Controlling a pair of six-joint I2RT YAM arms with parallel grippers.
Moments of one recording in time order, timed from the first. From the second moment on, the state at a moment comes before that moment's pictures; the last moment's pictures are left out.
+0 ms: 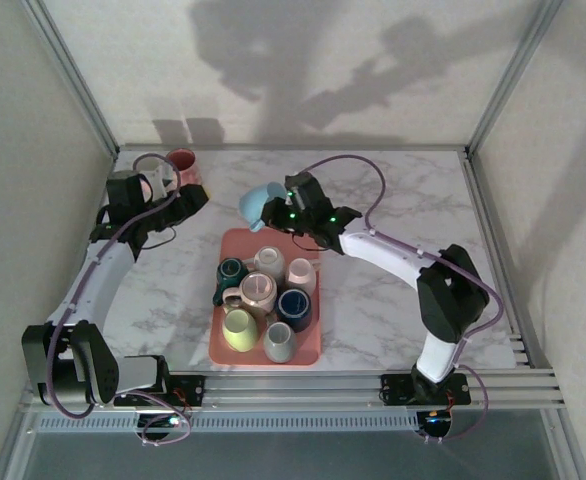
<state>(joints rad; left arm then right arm) 0.08 1.28 0.97 -0.23 0.73 -0.62 0.77 1.75 1.34 -0.15 -0.15 0.90</state>
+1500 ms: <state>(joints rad) -0.12 1.35 0.90 0.37 0.90 -1.35 0.65 1.66 1.21 0.49 -0.47 1.27</state>
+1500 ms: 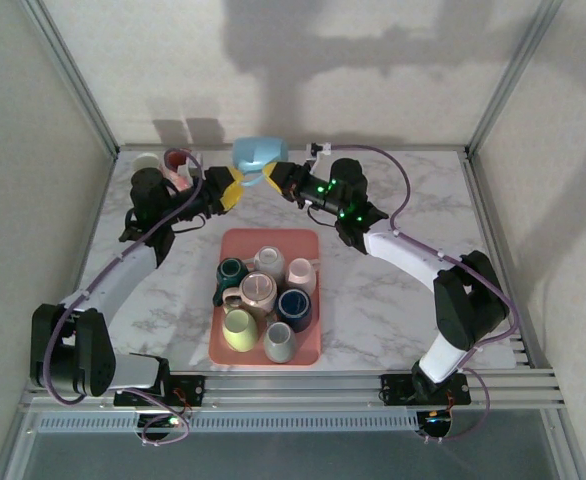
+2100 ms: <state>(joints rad) -0.13 1.35 0.90 0.49 0.85 -1.45 0.67 1.67 1.21 0.54 -0.49 1.29</state>
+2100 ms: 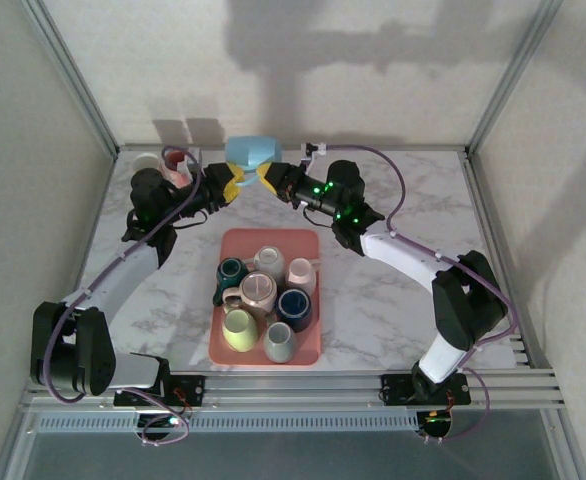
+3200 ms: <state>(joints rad) -0.16 1.32 0.89 0.51 0.78 -1.32 0.67 1.66 1.20 0.58 -0.47 1.26</state>
